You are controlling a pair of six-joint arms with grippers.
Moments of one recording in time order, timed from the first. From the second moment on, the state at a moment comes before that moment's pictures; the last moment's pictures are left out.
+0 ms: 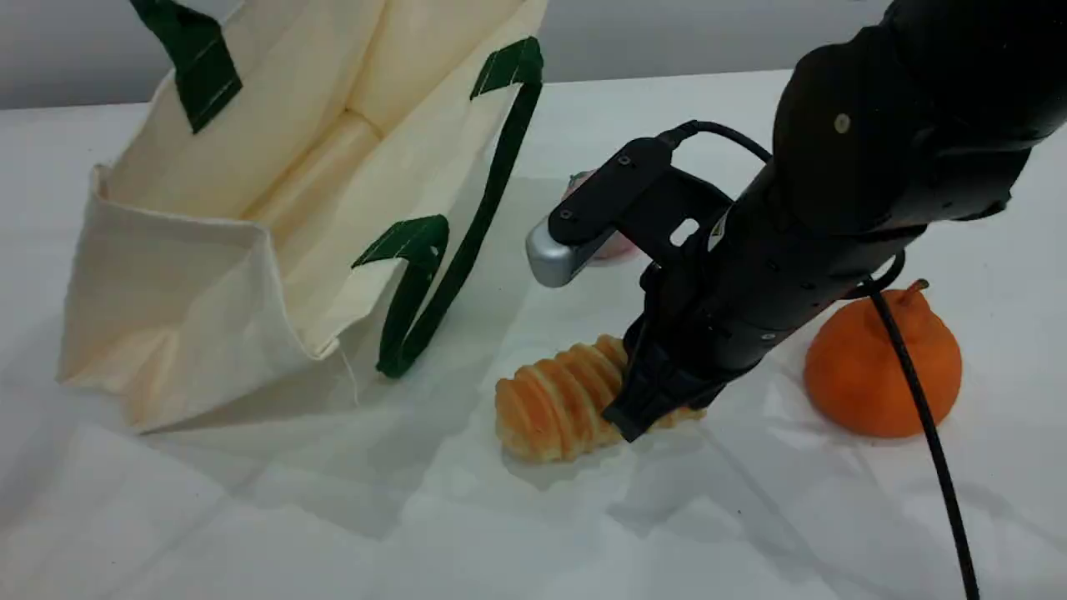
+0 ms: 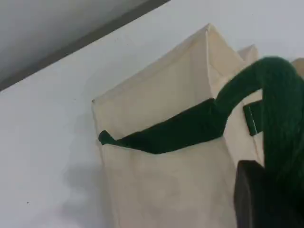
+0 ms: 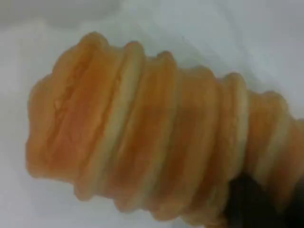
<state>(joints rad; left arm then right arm) -0.07 1.76 -1.90 -0.42 1.22 0.51 0.68 2.08 -0.87 0.42 0.00 -0.61</state>
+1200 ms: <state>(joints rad) -0.17 1.76 -1.90 -0.41 1.22 0.57 0.55 1.62 -0.93 0.41 0.25 -0.59</state>
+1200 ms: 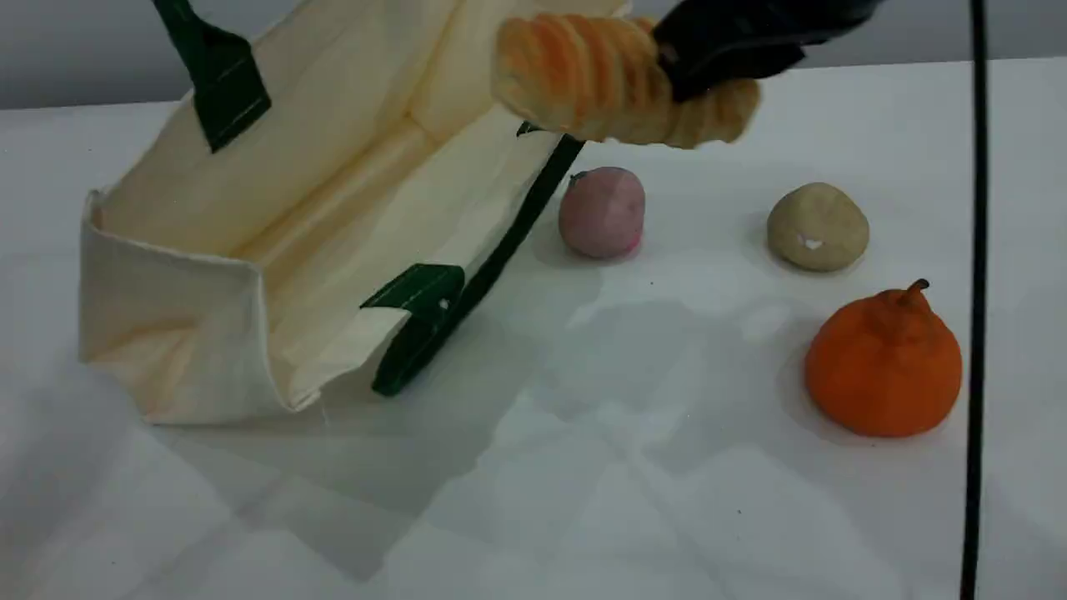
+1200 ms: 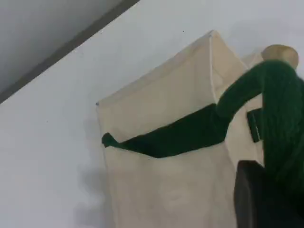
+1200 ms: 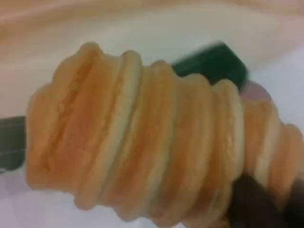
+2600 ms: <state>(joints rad) -0.24 1.76 -1.90 -0.42 1.22 0.57 0.76 2.08 -1.30 0.42 0.07 -0.71</state>
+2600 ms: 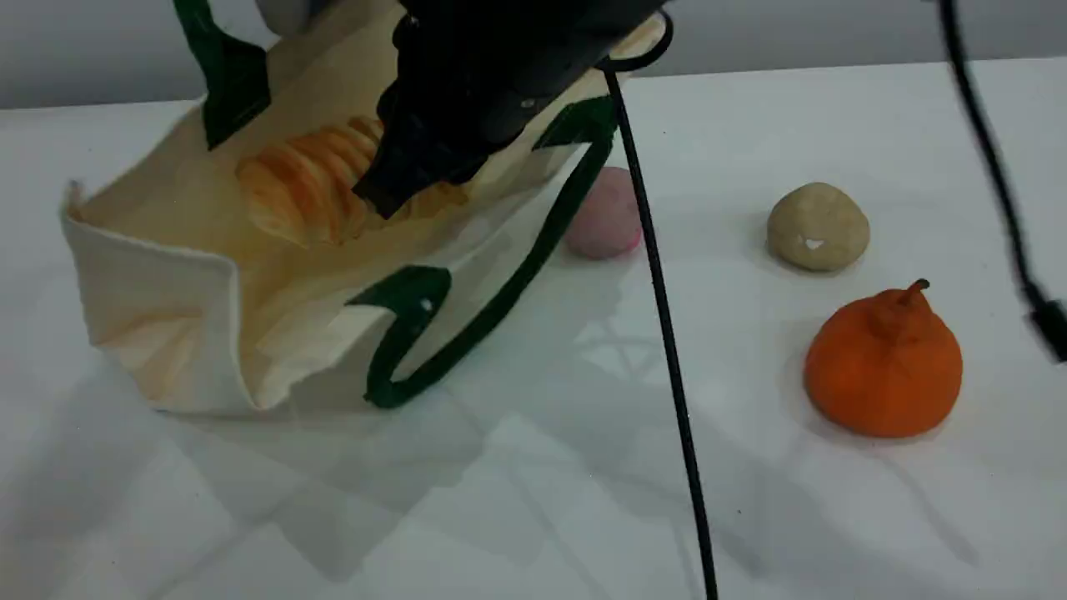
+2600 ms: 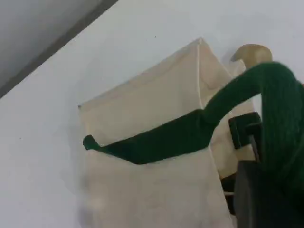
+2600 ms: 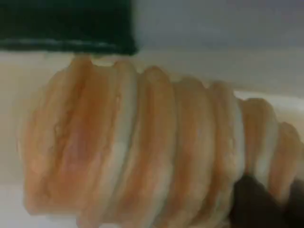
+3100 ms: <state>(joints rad) -0.24 1.76 -1.90 -0.38 1.22 0.57 0.76 2.03 -1.30 0.53 0.14 -0.71</state>
